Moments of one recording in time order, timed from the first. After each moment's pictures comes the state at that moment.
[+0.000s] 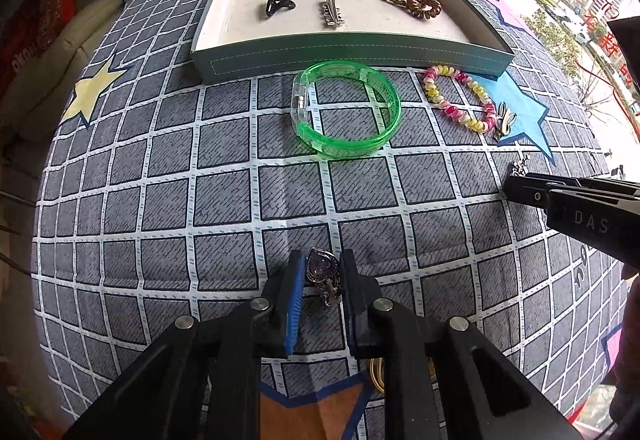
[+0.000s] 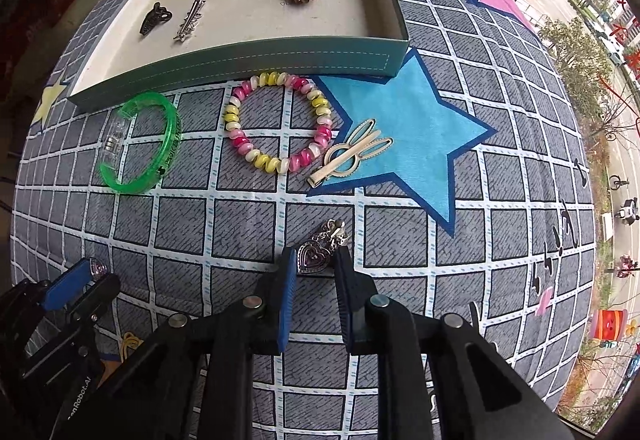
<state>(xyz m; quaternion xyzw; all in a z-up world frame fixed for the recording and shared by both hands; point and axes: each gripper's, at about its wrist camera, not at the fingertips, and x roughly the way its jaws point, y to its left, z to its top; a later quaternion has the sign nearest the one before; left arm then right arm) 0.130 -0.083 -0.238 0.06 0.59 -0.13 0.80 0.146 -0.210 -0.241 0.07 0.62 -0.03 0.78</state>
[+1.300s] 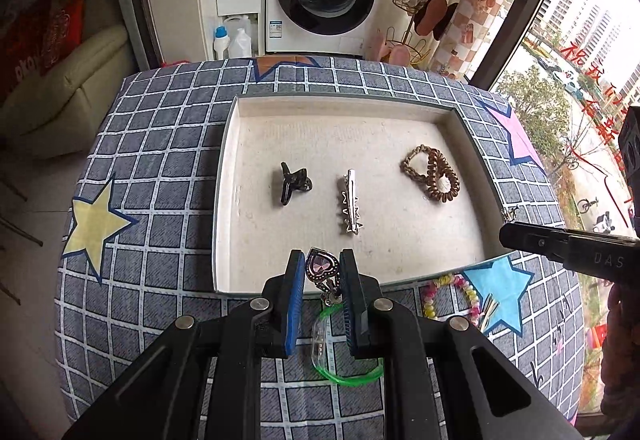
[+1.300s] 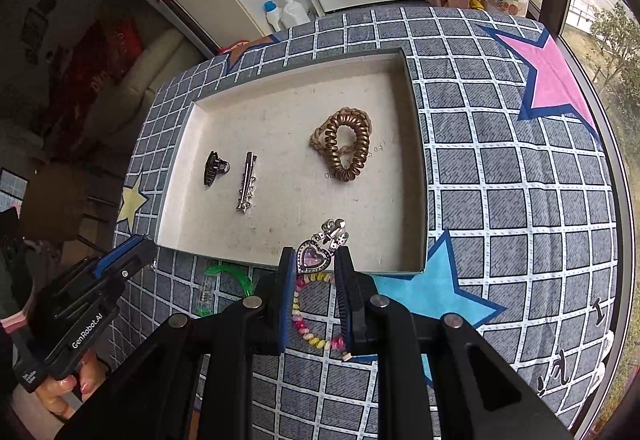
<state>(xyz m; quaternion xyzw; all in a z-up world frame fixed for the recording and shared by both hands) 0.269 -0.071 -0.162 0.00 0.52 -0.13 0.85 0.246 -0.275 -0.167 0.17 0.56 0.09 0.81</state>
